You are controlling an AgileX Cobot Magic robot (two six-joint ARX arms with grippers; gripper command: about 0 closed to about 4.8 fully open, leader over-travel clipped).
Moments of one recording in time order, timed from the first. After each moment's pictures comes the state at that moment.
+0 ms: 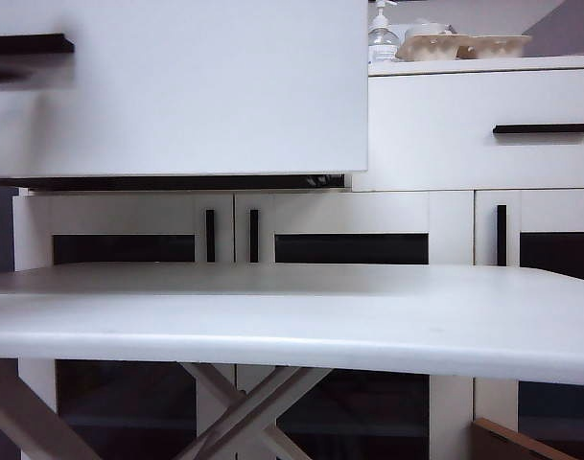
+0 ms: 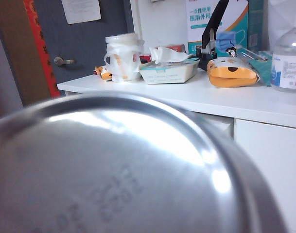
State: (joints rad) left arm -0.10 0.57 0.31 0.35 0.47 -1.23; right arm 0.25 1.20 1.22 0.12 -0.39 0.18
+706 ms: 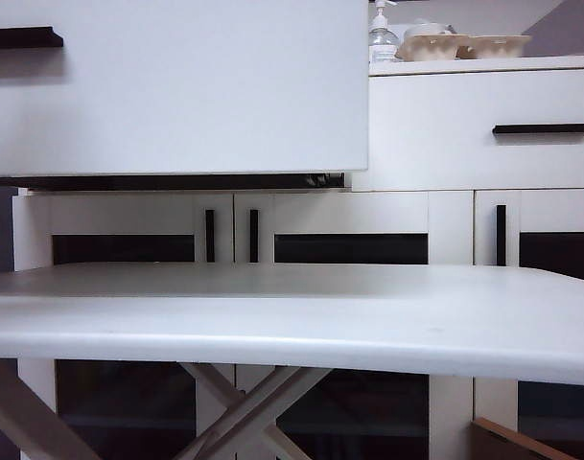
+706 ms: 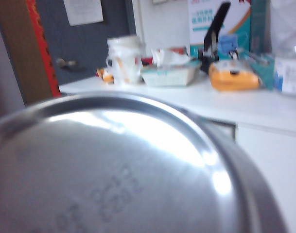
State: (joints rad) left arm -0.10 0.24 0.32 0.16 0.46 -1.07; right arm 0.25 1.23 1.25 0.12 -0.40 0.18
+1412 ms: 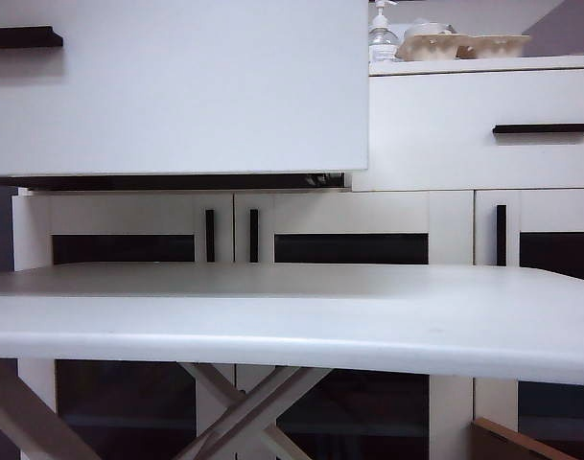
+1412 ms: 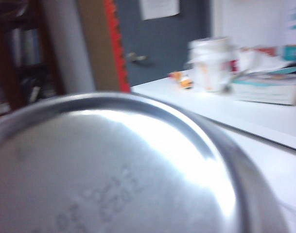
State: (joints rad) left arm -0.10 0.78 1.23 -0.35 0.40 -0.33; right arm 0.44 1.50 1.60 0.03 -0.49 0.17
